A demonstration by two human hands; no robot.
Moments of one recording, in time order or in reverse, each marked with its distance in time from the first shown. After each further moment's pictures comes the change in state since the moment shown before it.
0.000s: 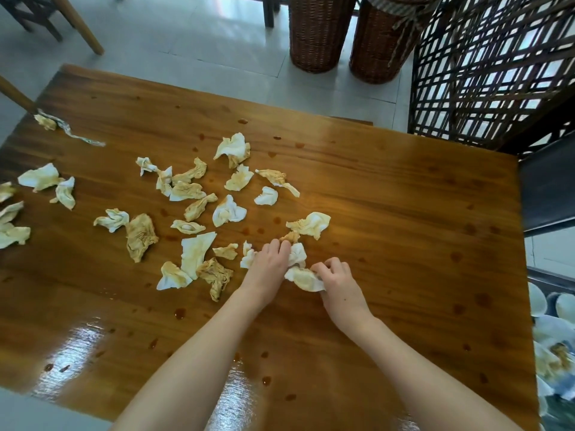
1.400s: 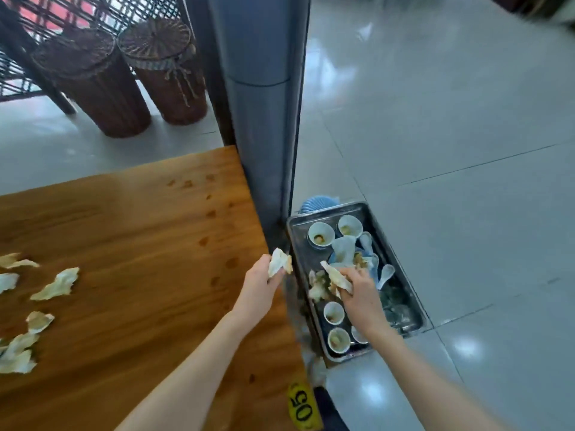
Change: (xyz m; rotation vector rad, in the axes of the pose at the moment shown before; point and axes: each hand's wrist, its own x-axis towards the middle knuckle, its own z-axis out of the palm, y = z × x) left_hand -0.010 0.441 0.074 -0.548 -0.188 0.178; right_hand -0.301 0.357 -0.129 0.467 0.434 0.677
